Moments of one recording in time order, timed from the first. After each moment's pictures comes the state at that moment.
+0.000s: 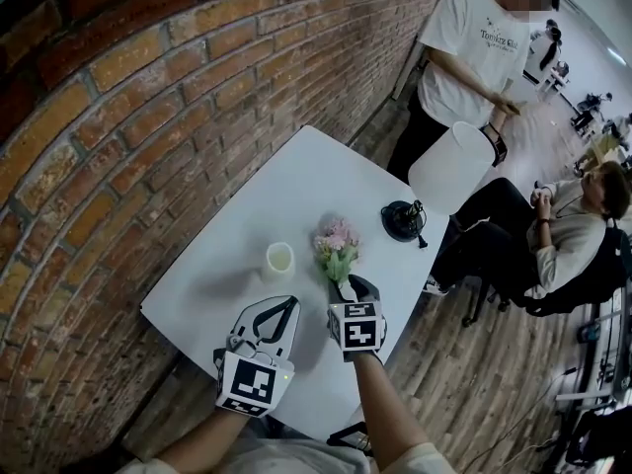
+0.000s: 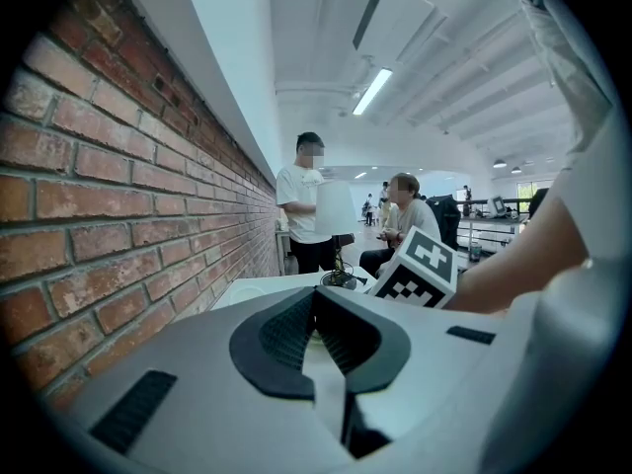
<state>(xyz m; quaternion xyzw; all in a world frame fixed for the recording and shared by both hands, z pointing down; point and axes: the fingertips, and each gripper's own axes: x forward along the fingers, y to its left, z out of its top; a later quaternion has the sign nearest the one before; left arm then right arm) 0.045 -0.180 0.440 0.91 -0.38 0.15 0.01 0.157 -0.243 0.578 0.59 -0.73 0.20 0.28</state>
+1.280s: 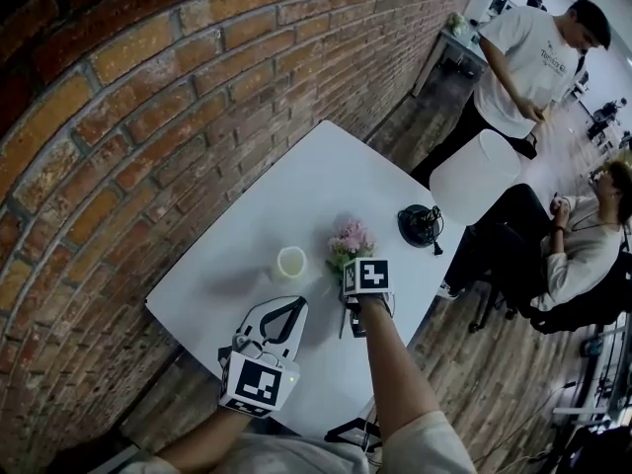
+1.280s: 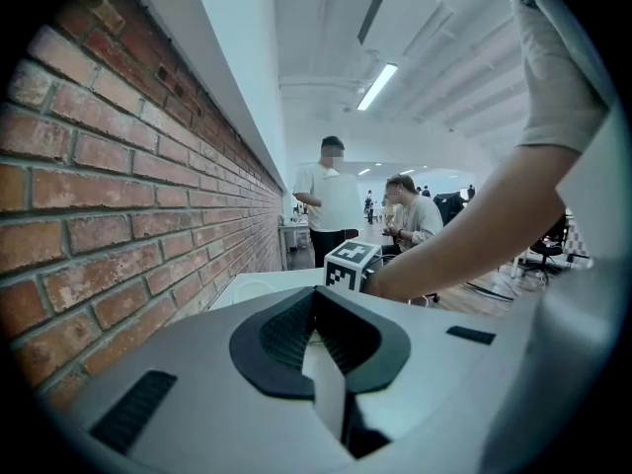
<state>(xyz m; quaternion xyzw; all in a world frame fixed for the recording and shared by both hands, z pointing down) 0.043 -0.196 0.449 0.91 -0.39 0.16 0.02 0.177 -0.287 0.657 0.53 -0.64 0.42 0.36</state>
